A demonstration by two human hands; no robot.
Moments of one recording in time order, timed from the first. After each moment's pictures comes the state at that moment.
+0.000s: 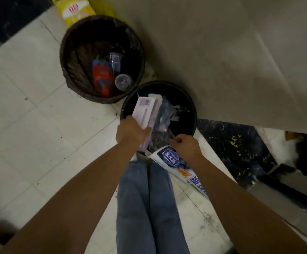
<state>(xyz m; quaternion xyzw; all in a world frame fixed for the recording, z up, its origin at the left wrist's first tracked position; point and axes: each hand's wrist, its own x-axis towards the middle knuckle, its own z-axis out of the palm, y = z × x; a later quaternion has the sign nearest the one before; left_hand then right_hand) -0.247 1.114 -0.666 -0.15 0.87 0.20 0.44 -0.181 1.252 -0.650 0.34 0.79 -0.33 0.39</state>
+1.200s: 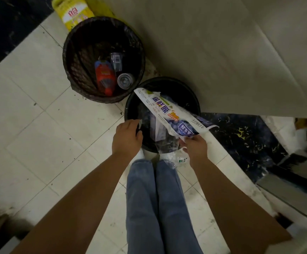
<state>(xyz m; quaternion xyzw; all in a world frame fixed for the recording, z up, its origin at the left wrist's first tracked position) -0.216 1.077 -0.661 0.04 0.91 0.23 0.35 -0.162 1.243 -0.644 0.62 0.56 -0.51 0.22</state>
